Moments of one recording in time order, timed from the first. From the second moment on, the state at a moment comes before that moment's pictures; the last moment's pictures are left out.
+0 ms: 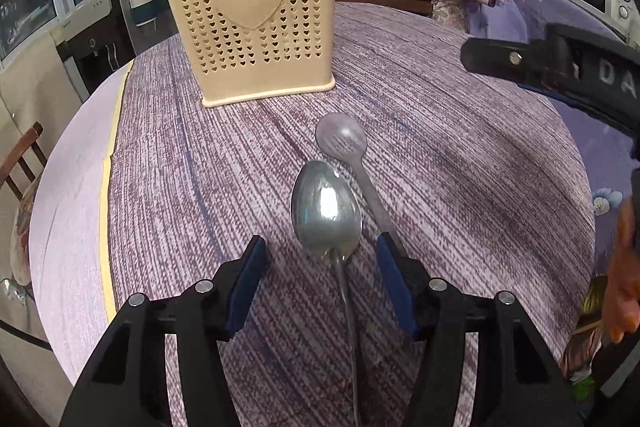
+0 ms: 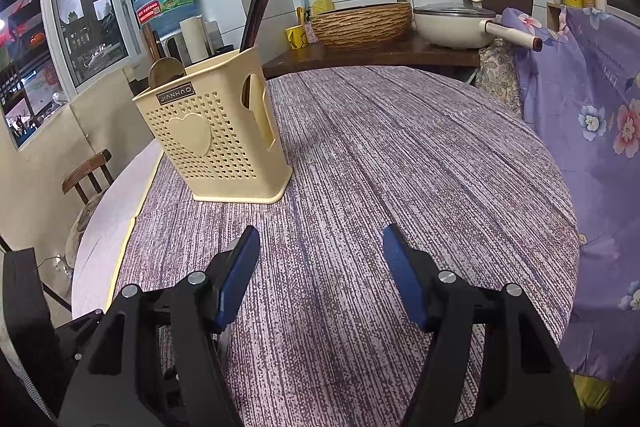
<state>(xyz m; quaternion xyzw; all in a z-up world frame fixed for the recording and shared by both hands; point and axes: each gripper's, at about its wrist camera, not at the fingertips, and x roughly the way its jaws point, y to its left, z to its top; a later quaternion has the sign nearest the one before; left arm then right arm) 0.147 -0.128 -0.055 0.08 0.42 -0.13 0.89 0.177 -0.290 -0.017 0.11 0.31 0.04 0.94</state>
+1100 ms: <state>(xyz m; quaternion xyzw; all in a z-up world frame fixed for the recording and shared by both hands) 0.187 -0.051 -0.053 0.01 0.43 -0.06 0.90 0.221 -0.197 -0.061 0.01 0.42 0.09 0.90</state>
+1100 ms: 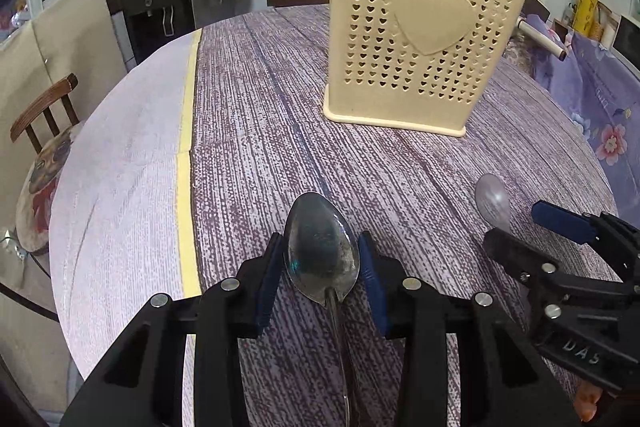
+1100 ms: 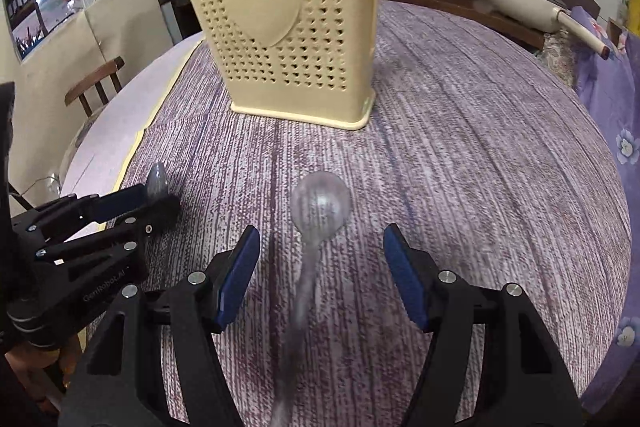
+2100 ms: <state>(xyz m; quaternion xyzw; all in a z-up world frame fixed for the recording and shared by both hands) 0.198 -0.045 -0.032 -0.01 0.41 -0.06 0.91 0.240 -0.206 -0.048 0.04 0.39 0.09 0.91</state>
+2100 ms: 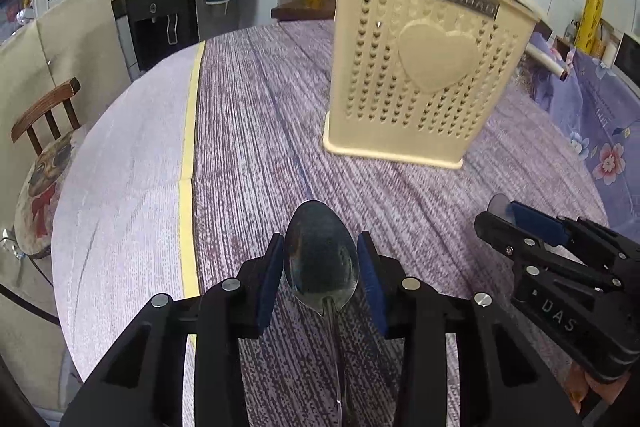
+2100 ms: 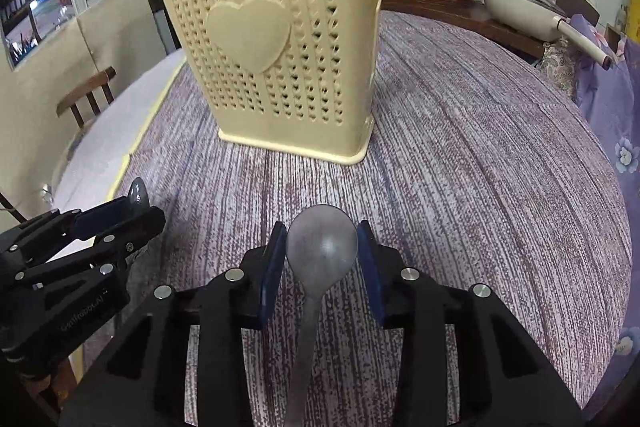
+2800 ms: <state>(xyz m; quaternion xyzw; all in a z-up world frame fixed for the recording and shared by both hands) 0.185 -0.057 0.028 -0.03 0.32 -0.10 0.94 0.202 -0.232 0.024 0.08 0.30 0.12 0.94</state>
